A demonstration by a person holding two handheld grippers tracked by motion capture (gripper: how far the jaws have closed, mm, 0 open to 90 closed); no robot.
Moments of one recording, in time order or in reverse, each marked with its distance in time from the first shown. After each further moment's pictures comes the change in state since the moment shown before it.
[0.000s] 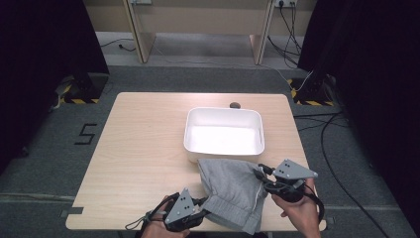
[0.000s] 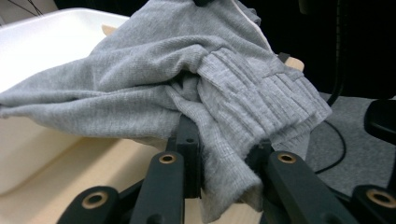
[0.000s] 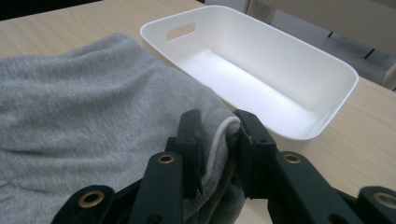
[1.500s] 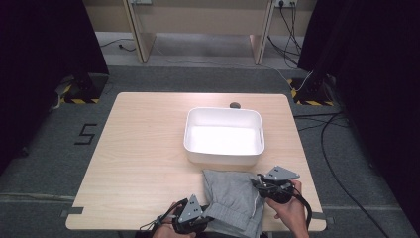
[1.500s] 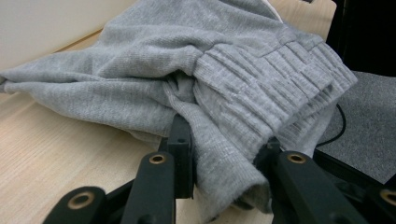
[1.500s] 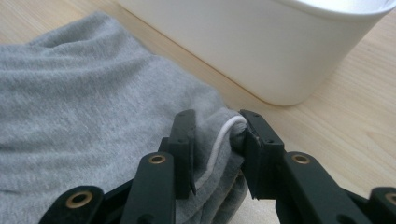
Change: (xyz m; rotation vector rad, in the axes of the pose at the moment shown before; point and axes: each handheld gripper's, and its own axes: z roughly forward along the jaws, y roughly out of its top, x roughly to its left) left arm -0.001 -0.063 0.044 0.132 -0.009 -0.087; right arm -0.011 -0.064 0.055 0.166 -0.001 0.084
